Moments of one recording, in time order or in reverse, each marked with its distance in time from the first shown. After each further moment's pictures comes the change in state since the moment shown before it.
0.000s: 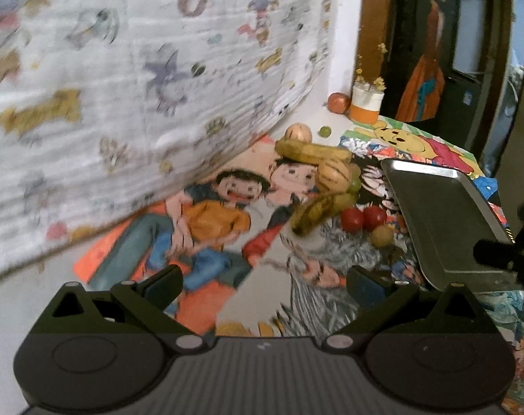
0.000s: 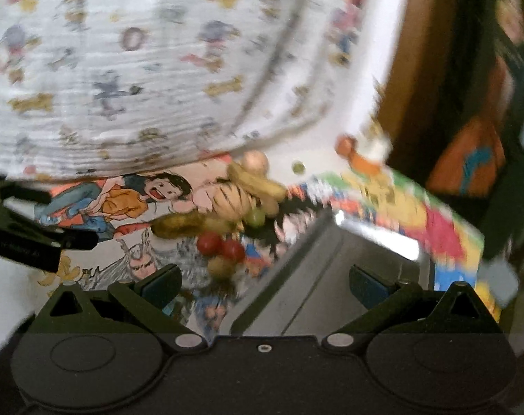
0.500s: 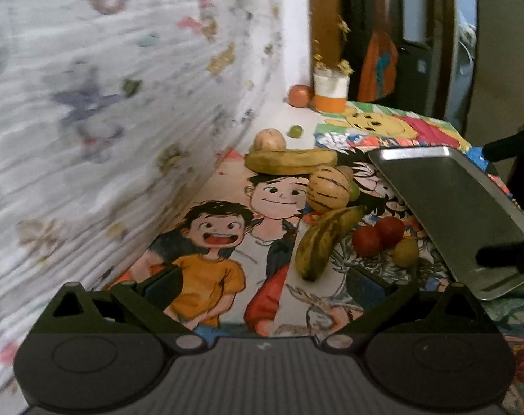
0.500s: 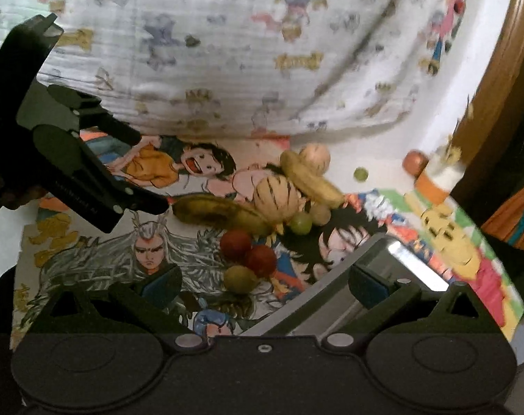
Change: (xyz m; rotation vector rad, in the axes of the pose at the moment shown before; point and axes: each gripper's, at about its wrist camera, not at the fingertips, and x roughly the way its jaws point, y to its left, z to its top) left arm 0.072 0.007 0.035 0.209 0.001 -0.118; right arm 0.076 0.007 0.003 -0.128 0.091 0.171
